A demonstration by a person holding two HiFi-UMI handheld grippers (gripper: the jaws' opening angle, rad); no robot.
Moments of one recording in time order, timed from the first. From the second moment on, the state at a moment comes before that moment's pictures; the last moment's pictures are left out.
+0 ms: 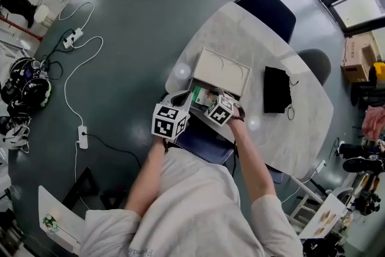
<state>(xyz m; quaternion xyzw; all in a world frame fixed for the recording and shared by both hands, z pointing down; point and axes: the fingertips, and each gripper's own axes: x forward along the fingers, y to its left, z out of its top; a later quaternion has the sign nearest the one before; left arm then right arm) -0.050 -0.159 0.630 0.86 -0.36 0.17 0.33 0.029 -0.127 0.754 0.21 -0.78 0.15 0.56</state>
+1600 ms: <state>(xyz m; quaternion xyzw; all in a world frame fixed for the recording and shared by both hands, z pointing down) -0.057 -0.170 0.638 0.85 -0.36 0.17 0.33 0.041 -0.125 0.786 0.19 -0.75 0.16 0.61</state>
